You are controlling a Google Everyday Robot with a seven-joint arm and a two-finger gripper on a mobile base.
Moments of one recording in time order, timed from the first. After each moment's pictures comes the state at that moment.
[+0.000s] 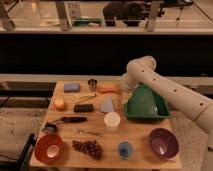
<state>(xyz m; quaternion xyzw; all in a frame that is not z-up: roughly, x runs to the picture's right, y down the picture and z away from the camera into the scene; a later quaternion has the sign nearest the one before) 0.093 0.011 0.822 -0.20 -0.15 -0.08 0.96</state>
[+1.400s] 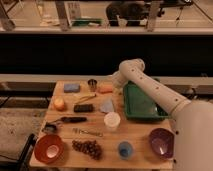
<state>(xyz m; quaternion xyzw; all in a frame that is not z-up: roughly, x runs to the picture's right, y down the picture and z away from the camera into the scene) 0.036 -0.024 0.908 -0.14 -0.21 -0.14 0.96</state>
